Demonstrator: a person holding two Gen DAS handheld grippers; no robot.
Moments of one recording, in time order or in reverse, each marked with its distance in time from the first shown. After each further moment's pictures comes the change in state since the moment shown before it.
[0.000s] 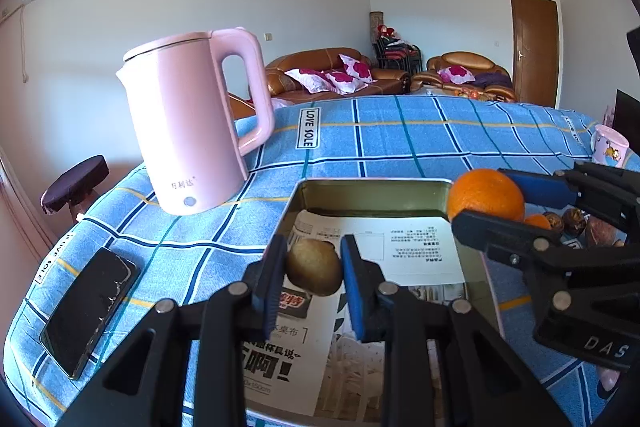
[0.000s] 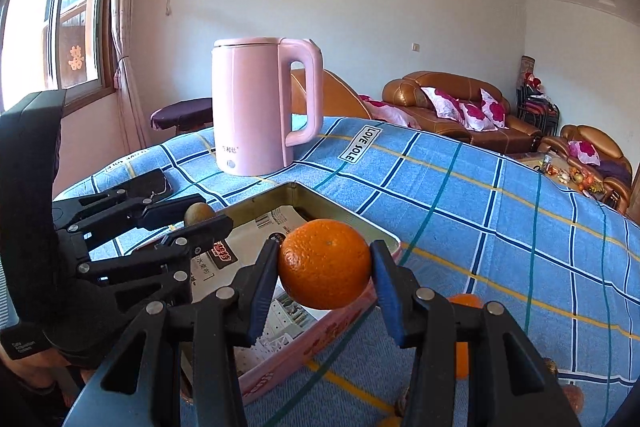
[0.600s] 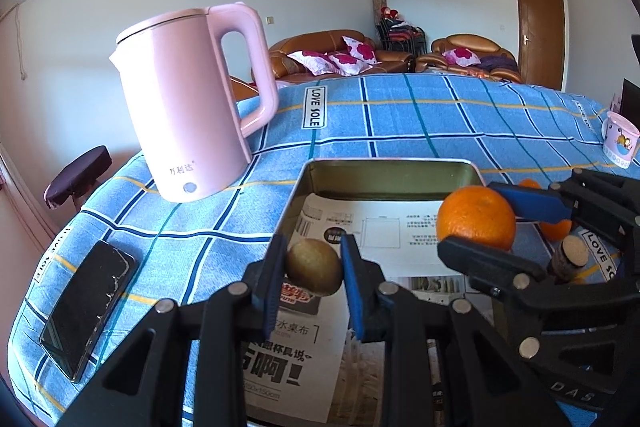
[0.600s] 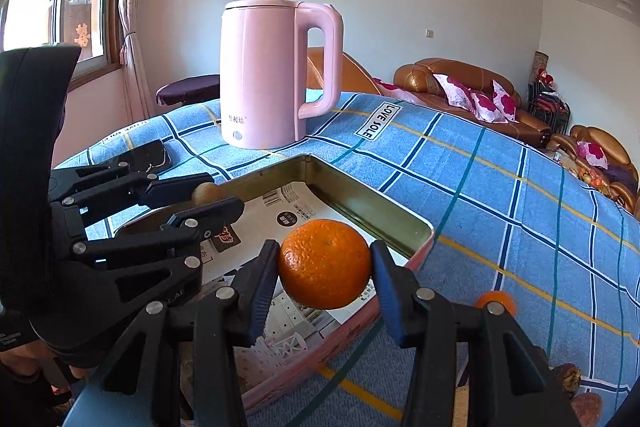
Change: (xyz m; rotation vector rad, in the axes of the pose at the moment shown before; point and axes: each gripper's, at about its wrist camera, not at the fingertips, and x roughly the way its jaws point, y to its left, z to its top) left arm 0.020 0.003 0.000 0.013 0.067 0.017; right arm 0.030 0.013 -0.007 -0.044 0.063 0.013
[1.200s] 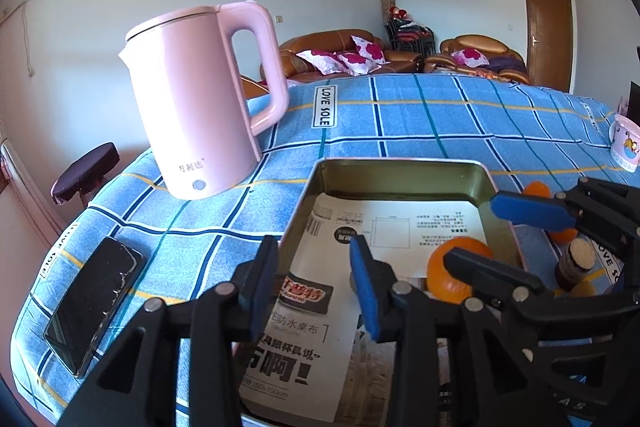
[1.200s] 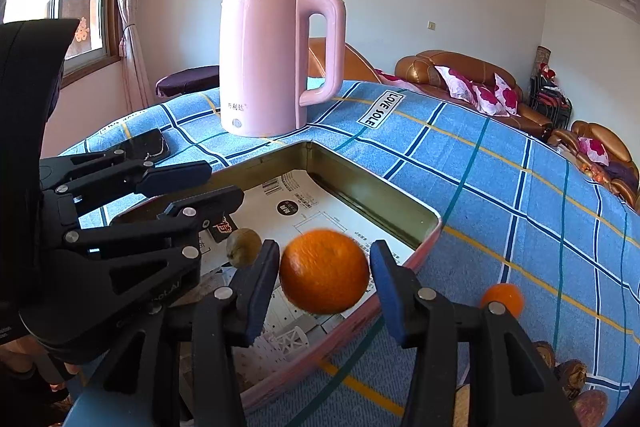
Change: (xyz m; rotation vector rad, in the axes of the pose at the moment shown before) left arm -0.002 0.005 -0.002 -0.025 -0.004 0.037; right arm 0.005 0.003 -0.003 -0.006 0.024 -0.009
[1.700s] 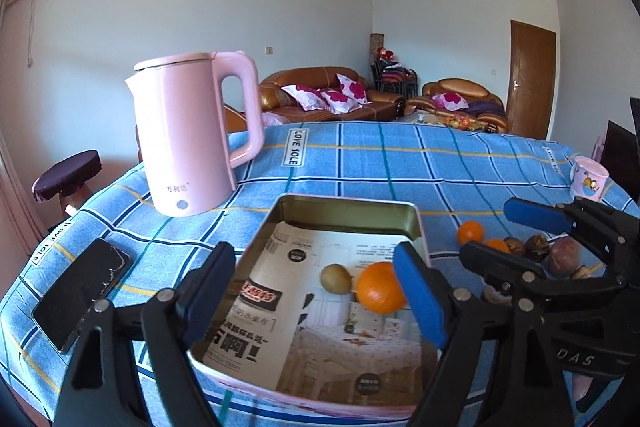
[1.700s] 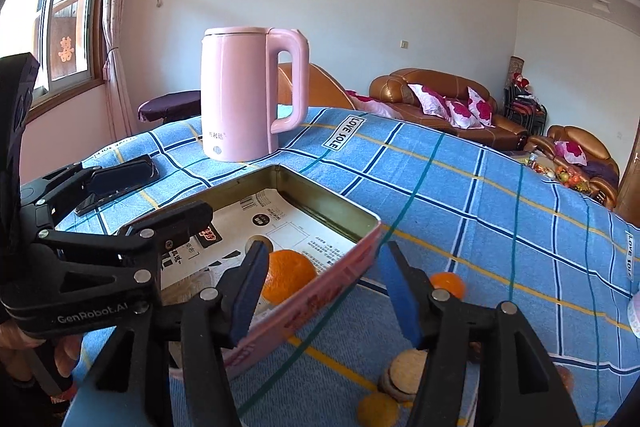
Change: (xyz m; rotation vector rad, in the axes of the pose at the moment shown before) left arm -0.057 -0.018 -0.002 -0.064 -0.135 -0.124; right arm -0.061 -0.026 -0.014 0.055 -0.094 -0.098
